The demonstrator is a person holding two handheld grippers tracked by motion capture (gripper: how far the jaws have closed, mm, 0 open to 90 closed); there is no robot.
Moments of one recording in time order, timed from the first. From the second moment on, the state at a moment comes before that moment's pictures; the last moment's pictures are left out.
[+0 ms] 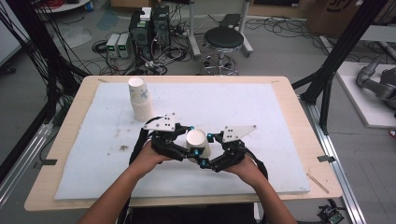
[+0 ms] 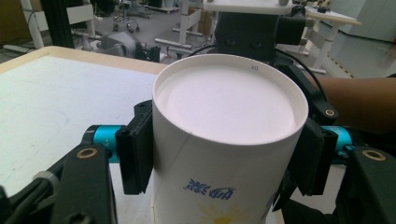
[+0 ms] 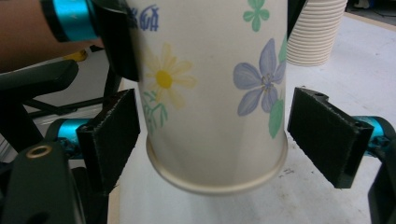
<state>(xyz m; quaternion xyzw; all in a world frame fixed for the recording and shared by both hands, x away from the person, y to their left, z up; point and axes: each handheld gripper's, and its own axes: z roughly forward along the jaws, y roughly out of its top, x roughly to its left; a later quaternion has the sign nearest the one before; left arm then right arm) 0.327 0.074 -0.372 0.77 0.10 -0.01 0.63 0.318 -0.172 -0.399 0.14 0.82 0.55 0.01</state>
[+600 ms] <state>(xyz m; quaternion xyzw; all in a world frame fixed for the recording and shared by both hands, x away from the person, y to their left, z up) 0.321 0.070 -0.374 0.77 0.11 0.02 0.63 0.322 -0.172 -0.401 0.13 0.82 0.56 -0.01</state>
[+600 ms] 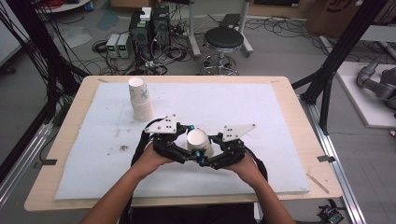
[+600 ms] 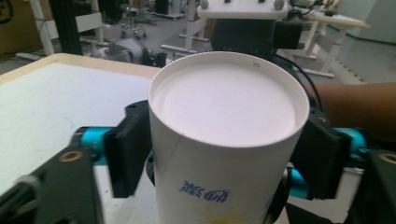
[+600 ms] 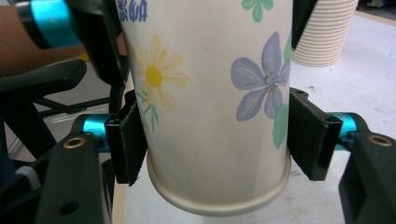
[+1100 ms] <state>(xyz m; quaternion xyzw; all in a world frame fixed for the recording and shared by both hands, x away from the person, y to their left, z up) 0.322 0.084 -0.364 0.79 0.11 0.01 0.60 0.321 -0.179 -0.390 0.11 0.86 0.49 0.02</state>
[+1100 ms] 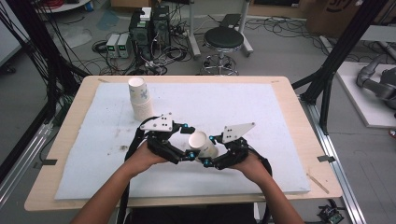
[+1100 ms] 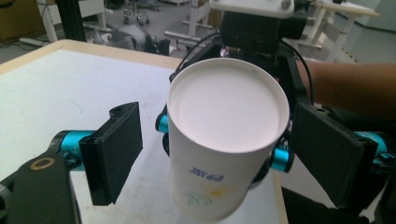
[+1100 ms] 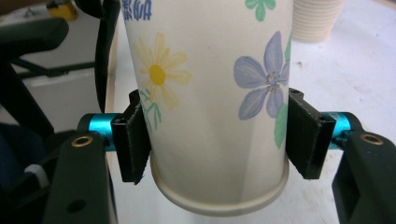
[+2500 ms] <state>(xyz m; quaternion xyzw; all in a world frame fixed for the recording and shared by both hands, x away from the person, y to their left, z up) 0.322 0.067 -0.367 0.87 0.07 -0.02 0.48 0.320 -0.154 -0.370 0.04 0.96 0.29 0.03</state>
